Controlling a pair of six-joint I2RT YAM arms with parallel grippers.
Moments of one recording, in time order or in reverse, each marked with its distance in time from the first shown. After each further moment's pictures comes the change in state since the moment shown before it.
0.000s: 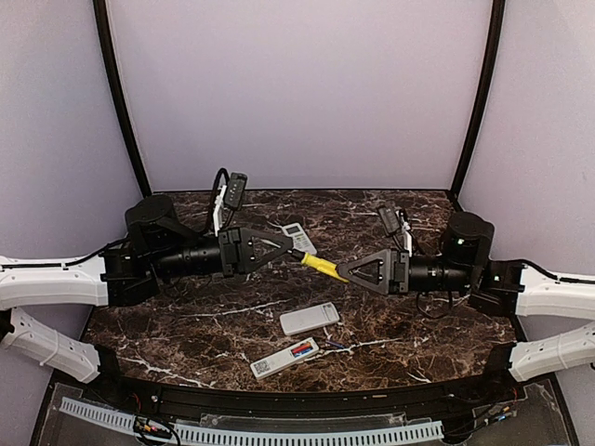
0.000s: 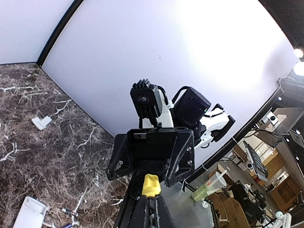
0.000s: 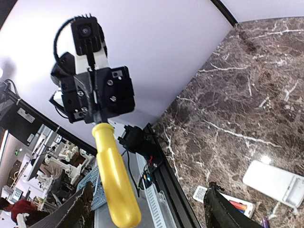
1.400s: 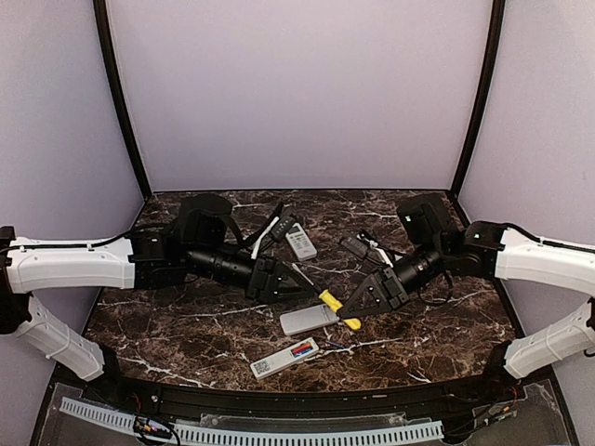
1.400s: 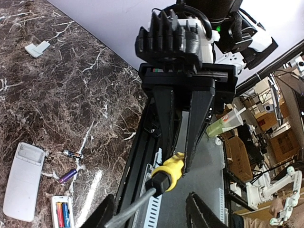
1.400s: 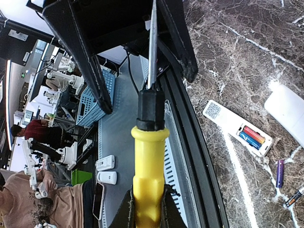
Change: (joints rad) left arm 0.002 0.184 0.183 -0.425 0.205 0.187; right arm -0.064 0.229 0.303 -0.647 -0.433 -0.405
